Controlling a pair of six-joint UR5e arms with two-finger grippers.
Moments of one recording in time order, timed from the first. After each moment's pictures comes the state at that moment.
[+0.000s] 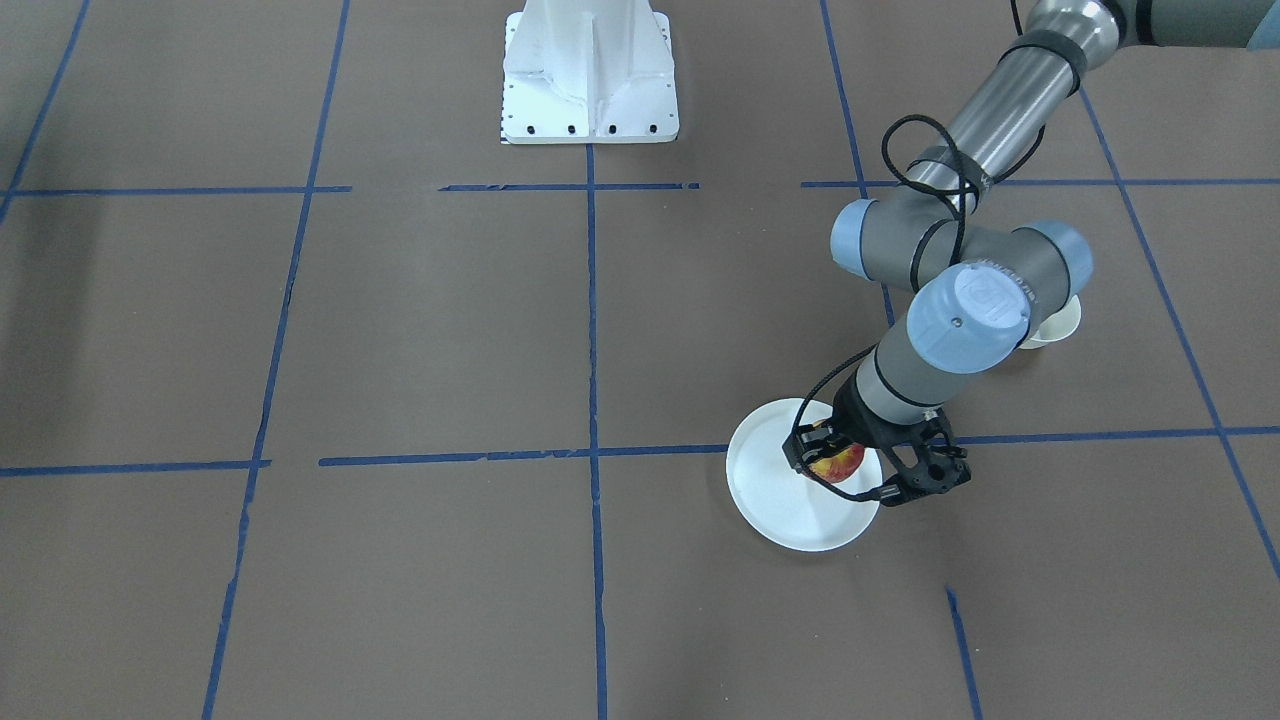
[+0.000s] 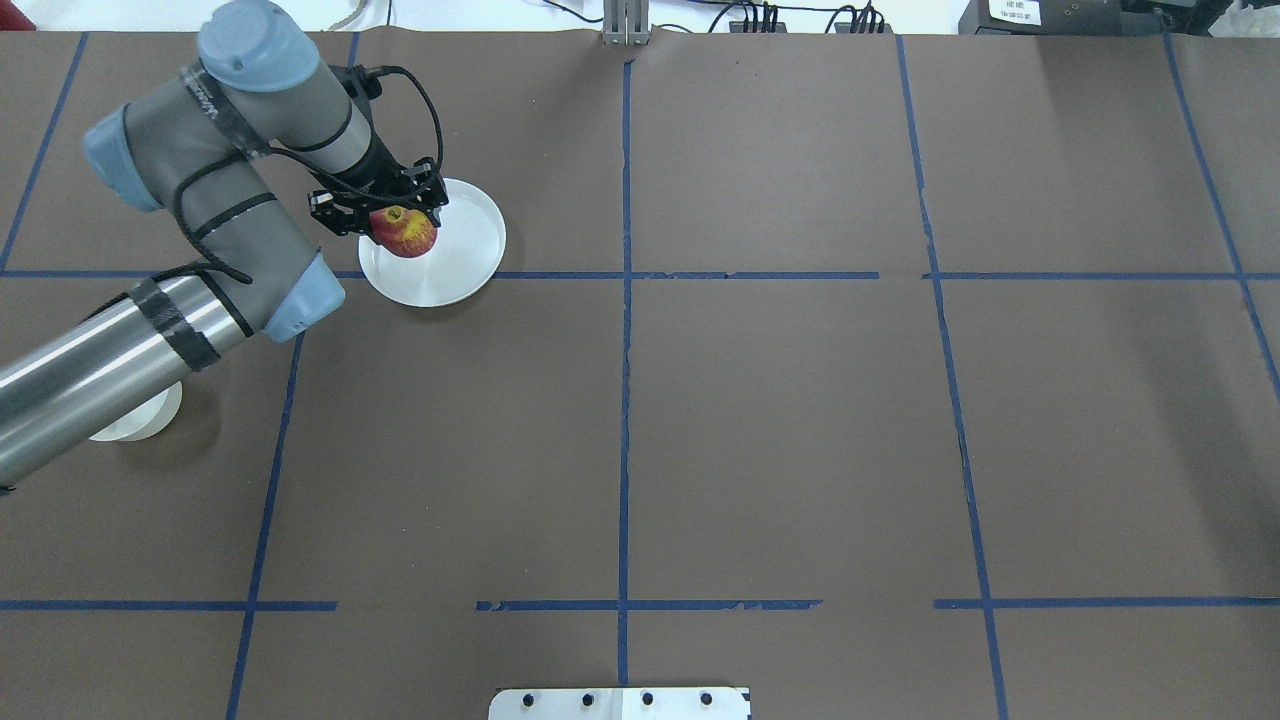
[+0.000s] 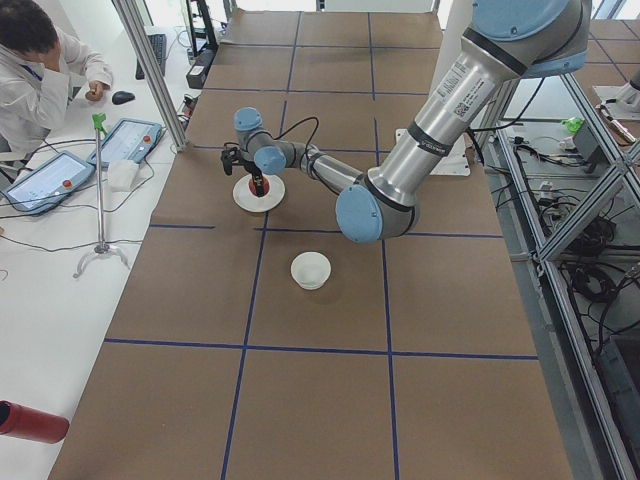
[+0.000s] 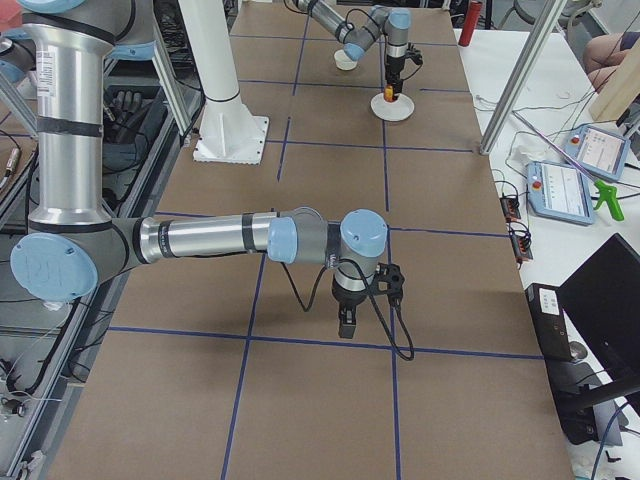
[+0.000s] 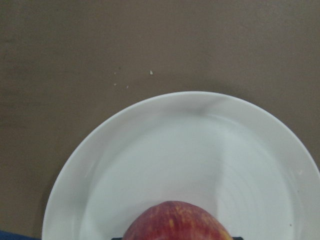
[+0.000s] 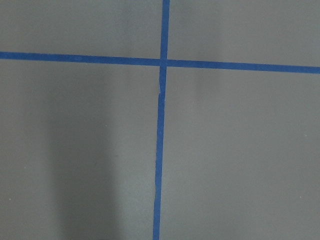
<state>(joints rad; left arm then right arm) -0.88 -2.22 -1.34 -1.89 -2.15 -1.22 1.53 -1.65 1.77 -1.72 2.27 -0.01</state>
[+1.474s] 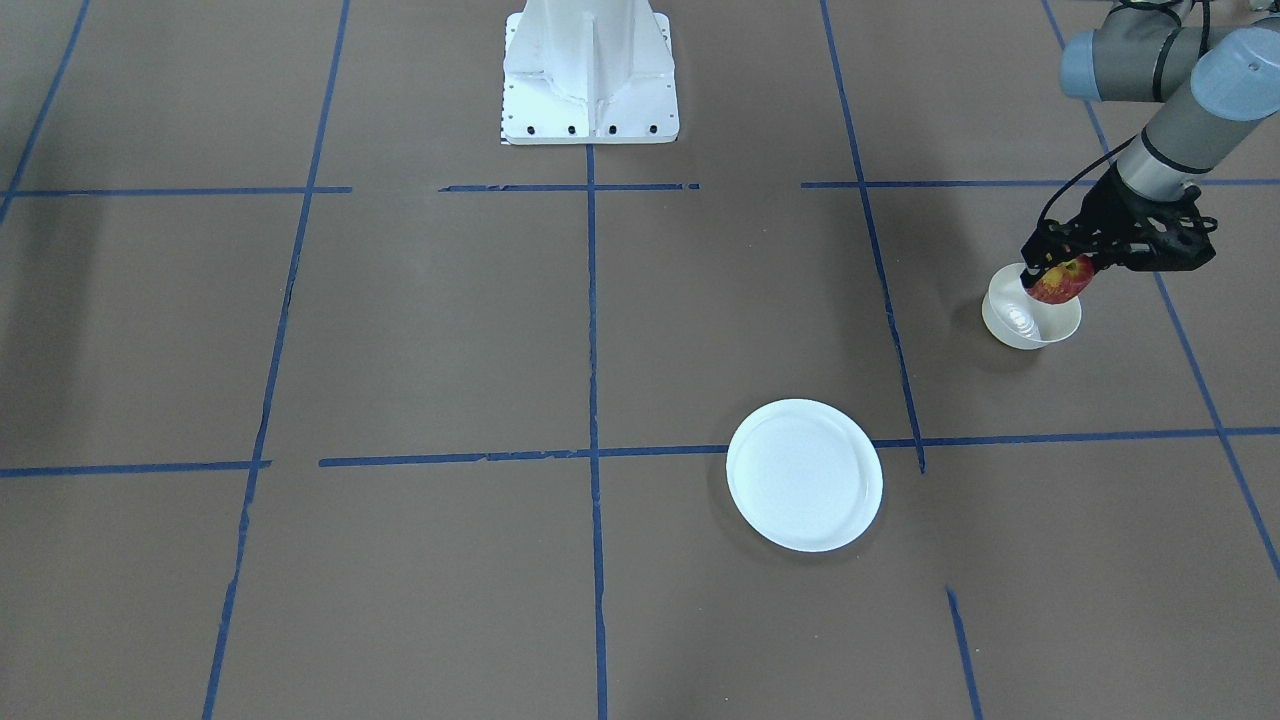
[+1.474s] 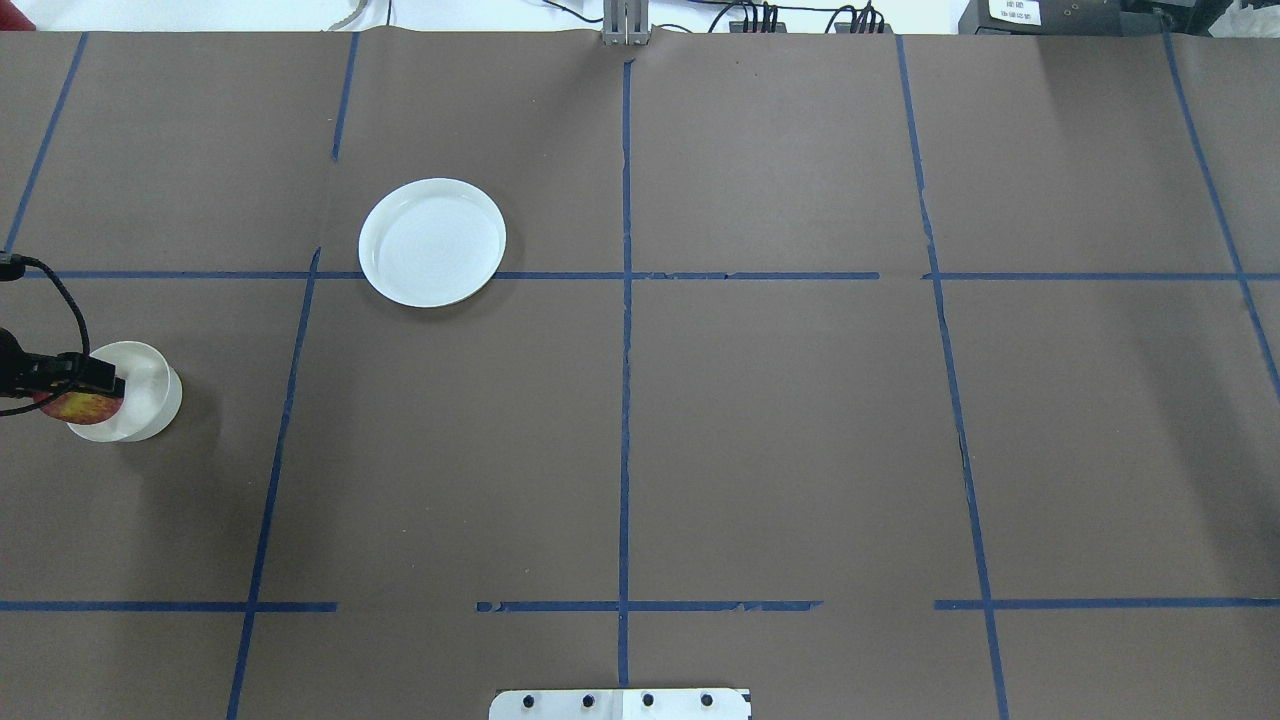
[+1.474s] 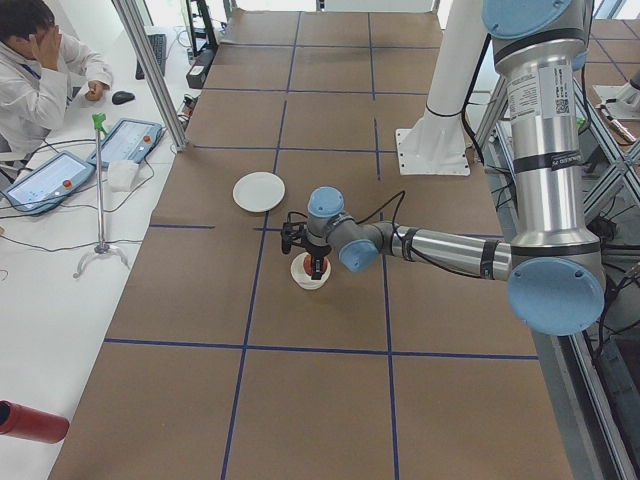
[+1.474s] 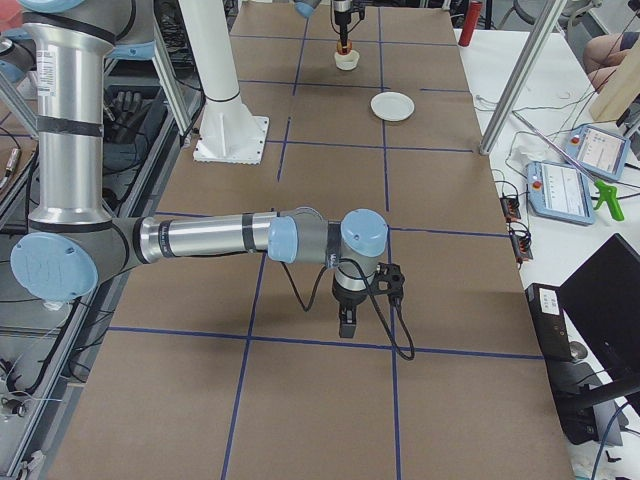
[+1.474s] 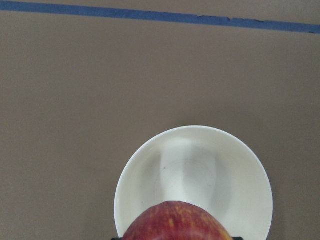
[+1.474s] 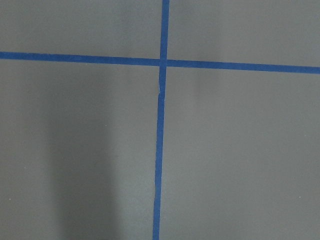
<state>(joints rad) -0.92 -1.41 -1.79 -2.22 -2.11 -0.95 1.53 -1.65 1.77 -1.72 2.27 -0.01</state>
